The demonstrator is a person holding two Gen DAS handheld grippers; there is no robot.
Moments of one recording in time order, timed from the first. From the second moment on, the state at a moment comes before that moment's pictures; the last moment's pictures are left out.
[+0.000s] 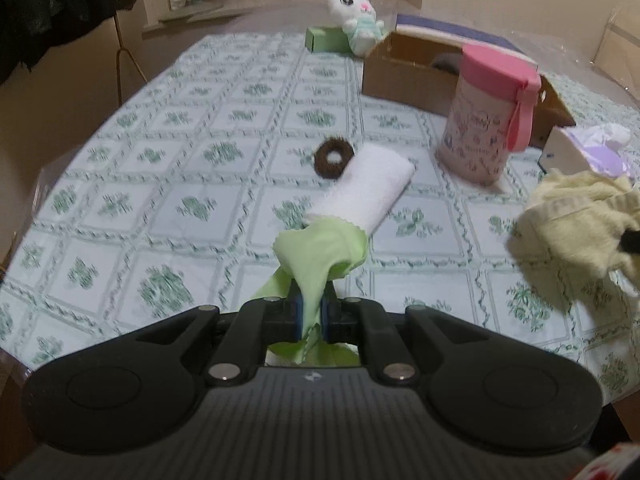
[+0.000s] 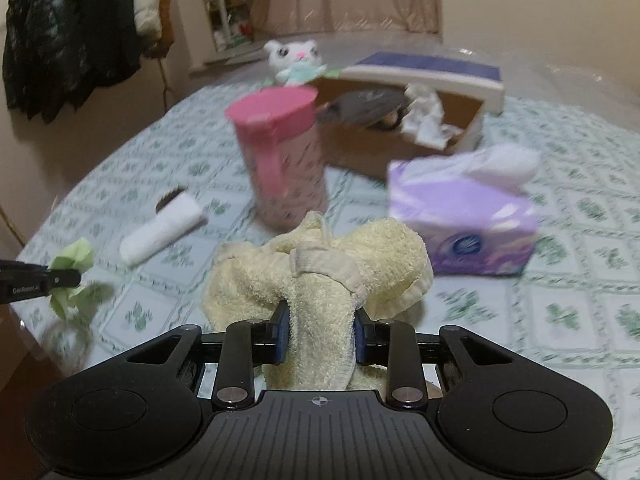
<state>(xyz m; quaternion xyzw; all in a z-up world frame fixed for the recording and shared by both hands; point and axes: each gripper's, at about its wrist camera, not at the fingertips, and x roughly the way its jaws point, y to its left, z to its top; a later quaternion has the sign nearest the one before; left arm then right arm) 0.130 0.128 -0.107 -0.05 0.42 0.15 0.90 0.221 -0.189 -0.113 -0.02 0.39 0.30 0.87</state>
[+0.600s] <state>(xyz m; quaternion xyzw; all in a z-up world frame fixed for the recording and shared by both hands) 0.186 0.140 -0.046 0.02 0.34 0.11 0.93 0.264 -0.231 -0.045 0.05 0.32 0.27 0.91</state>
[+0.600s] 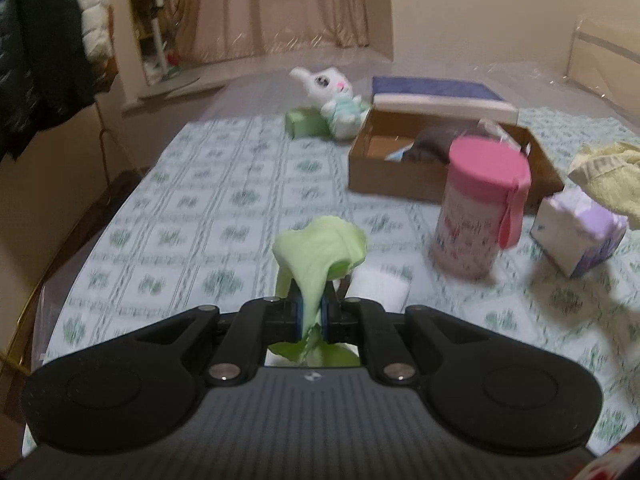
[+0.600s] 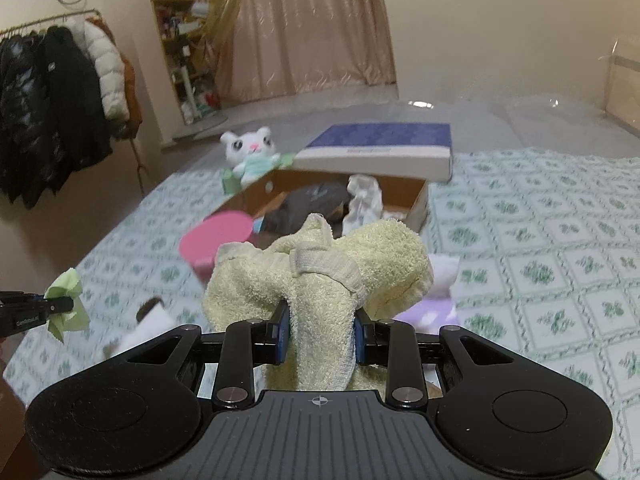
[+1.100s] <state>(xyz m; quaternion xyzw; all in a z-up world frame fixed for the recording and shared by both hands) 0.319 0.135 -0.028 0.04 0.32 0.05 0.94 0.353 -0.200 -0.031 0.07 0.29 0.29 0.91</state>
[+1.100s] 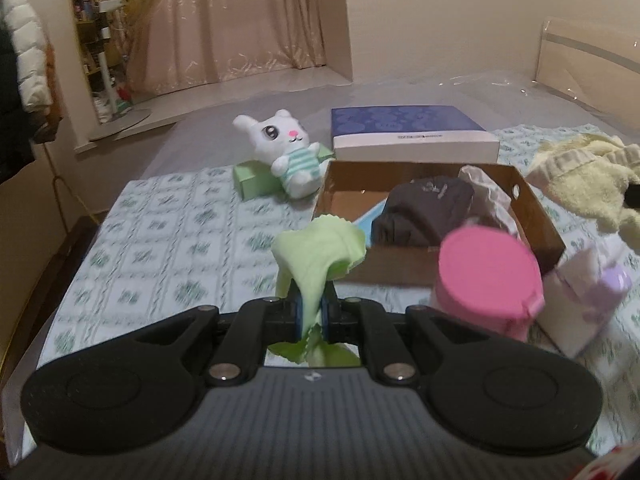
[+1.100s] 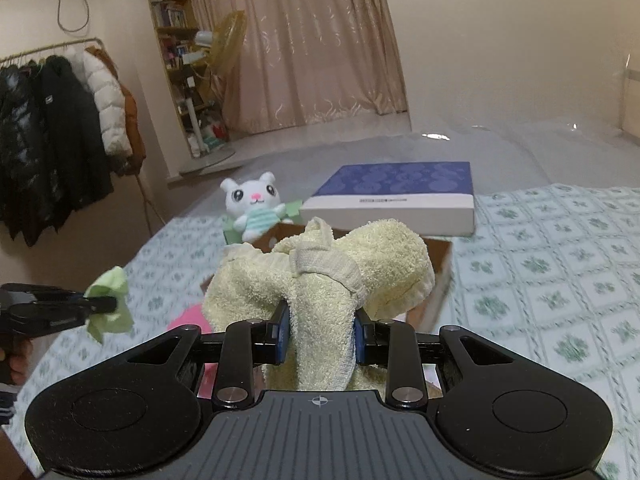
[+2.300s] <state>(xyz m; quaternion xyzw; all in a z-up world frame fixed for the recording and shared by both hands) 0.545 0.095 -0.081 0.09 0.35 -0.02 0.93 0.505 -0.146 -0.088 0.03 0.31 0.29 0.91</state>
